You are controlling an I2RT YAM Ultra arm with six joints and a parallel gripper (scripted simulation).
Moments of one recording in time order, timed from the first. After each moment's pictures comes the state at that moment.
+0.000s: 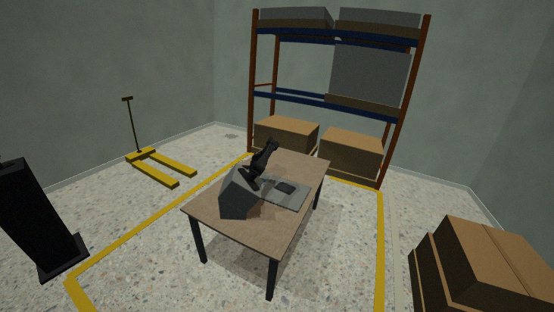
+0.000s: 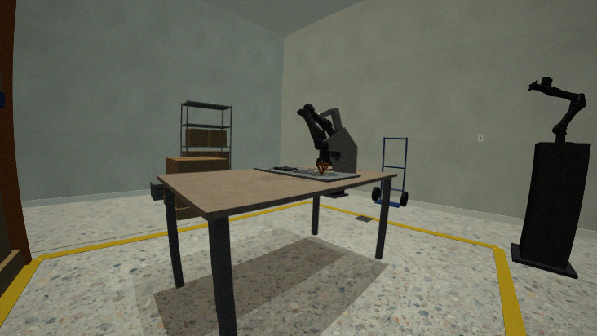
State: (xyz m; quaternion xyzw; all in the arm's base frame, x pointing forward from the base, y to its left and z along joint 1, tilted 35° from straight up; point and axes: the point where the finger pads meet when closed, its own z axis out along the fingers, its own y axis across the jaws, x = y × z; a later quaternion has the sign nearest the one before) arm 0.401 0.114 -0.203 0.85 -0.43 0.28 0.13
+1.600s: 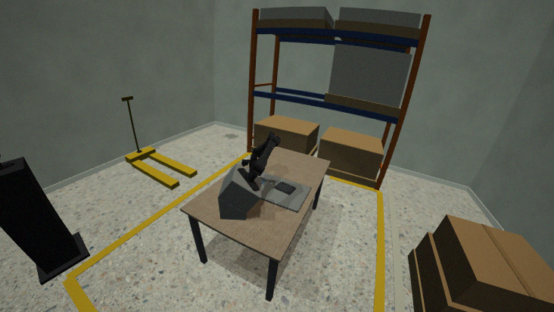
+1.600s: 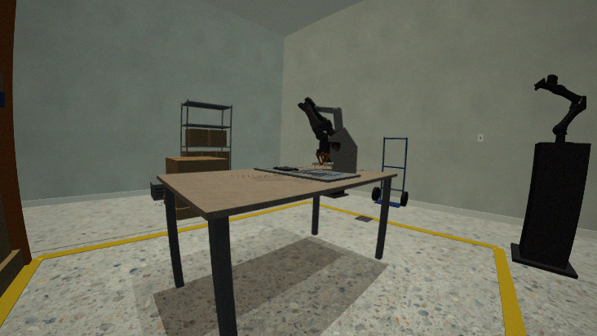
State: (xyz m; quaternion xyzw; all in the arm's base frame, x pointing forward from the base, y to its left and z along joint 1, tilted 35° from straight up) arm 0.381 0.139 -0.154 0.85 -0.43 0.28 0.12
